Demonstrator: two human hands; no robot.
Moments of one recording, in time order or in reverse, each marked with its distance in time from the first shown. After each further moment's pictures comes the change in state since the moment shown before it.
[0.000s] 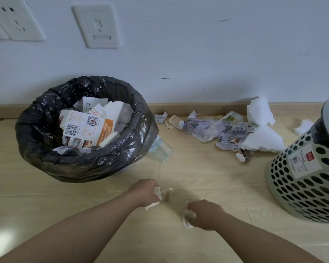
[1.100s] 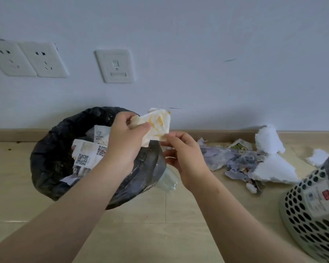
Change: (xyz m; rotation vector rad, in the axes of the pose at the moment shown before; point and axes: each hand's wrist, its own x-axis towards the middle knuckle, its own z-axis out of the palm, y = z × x) left_hand -0.054 0.057 -0.173 -1.162 0.854 0.267; right_hand -0.034 -0.112 -0.189 1.676 0.491 -0.390
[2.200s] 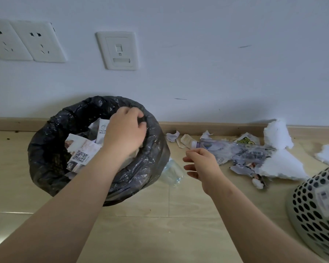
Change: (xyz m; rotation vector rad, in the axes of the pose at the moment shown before) left_hand 0.036 -0.024 -0.018 0.993 -0.121 0.256; right_hand 0.027 0.045 -0.044 -0.316 0.188 0.234
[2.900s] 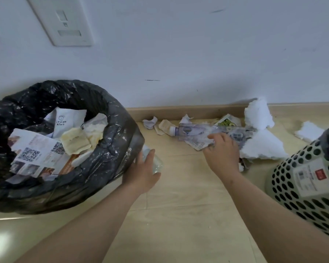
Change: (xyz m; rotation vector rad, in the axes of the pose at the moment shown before) left_hand -0.055 -0.002 0.162 0.233 -0.573 0.013; right_hand 0.056 0.043 -0.102 -0.995 0.416 -0.309
